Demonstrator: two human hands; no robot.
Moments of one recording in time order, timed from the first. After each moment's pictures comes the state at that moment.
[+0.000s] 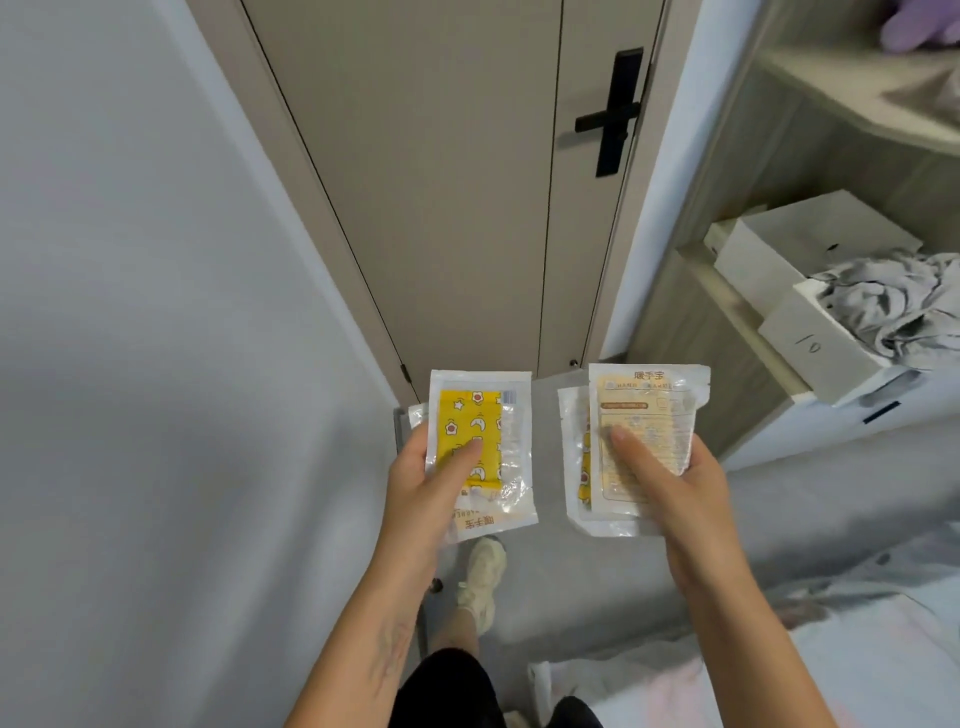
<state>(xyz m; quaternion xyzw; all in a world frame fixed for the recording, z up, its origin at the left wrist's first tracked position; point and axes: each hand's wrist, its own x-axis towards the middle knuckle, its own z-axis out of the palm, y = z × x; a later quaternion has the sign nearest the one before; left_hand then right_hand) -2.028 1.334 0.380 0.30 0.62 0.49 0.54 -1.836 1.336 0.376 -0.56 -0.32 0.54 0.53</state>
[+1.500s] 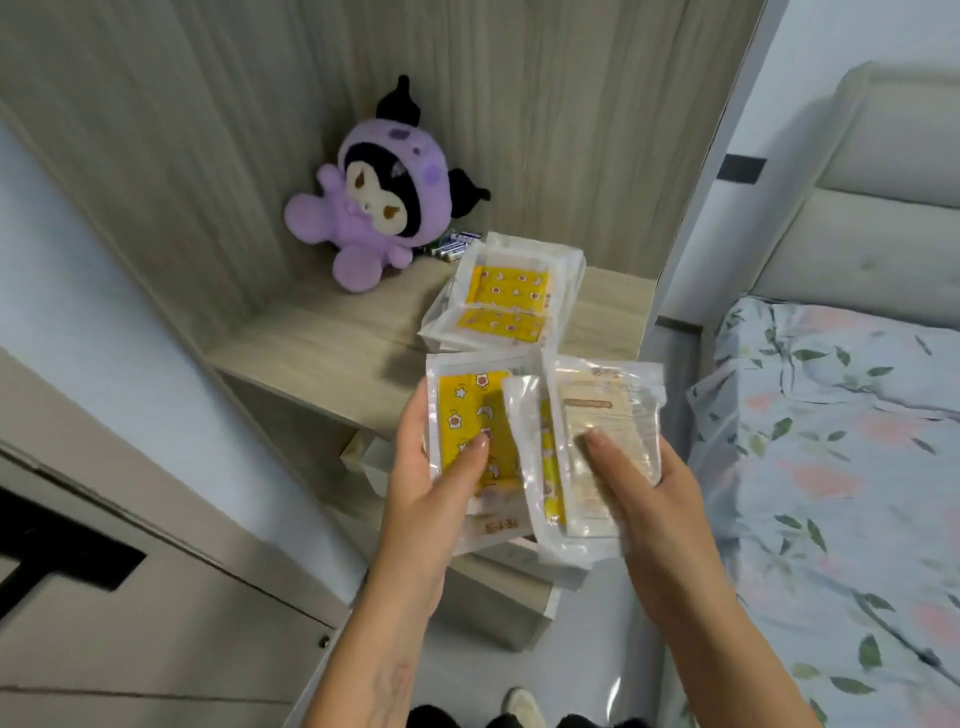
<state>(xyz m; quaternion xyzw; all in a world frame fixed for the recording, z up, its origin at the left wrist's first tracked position) -1.534 1.788 0.443 0.55 0.29 0.27 0.74 -1.442 1.665 0.450 -0.60 -0.10 0.28 0.75</state>
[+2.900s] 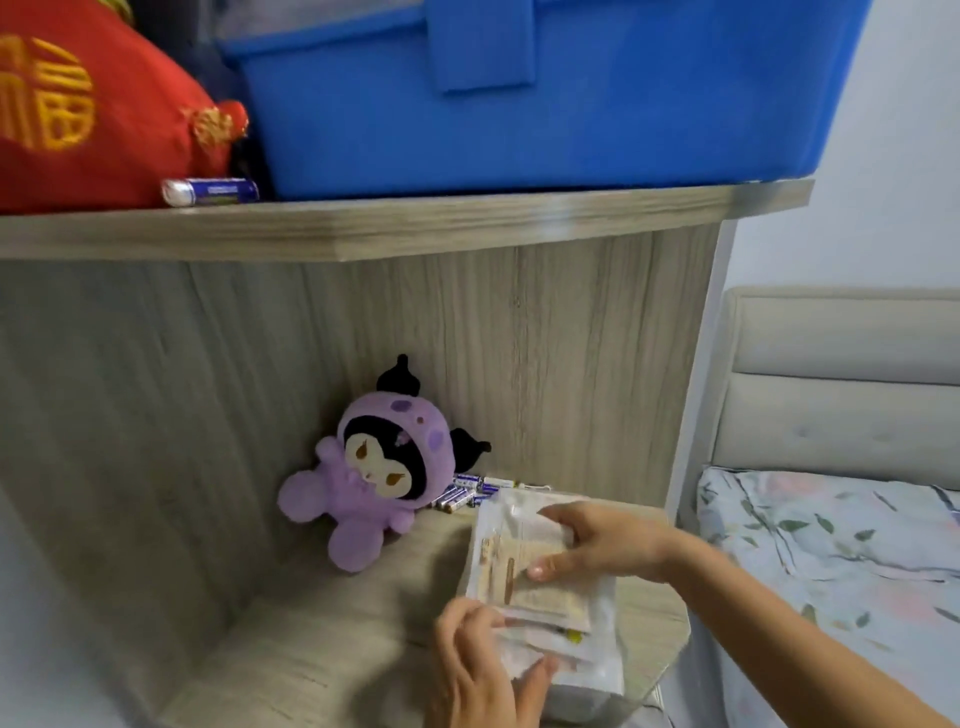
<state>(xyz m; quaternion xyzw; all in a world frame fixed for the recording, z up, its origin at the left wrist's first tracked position) -1.444 1.901 0.416 0.87 0.17 0.39 0.24 -1.274 1.819 0.510 -0.76 -0.41 0.34 0.36</state>
